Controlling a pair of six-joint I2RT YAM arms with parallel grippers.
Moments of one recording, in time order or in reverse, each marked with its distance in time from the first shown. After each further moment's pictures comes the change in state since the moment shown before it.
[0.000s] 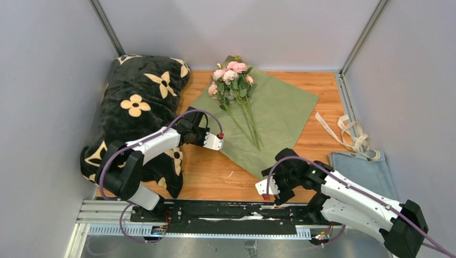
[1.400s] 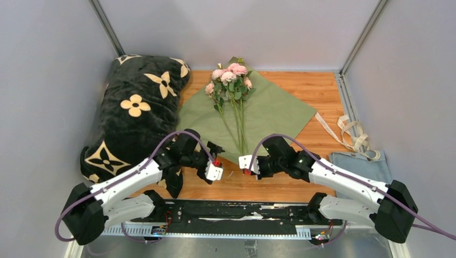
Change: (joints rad) left arm -0.241 -0.513 -0.272 0.072 0.474 -0.177; right arm 0.091 0.209 0.117 0.315 -0.004 0.336
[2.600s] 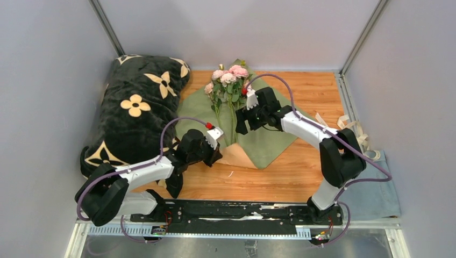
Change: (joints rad) left arm 0.002 0.248 -0.117 0.475 -0.298 -1.215; right arm -0.340 0.639 0.545 0.192 0.092 0.848
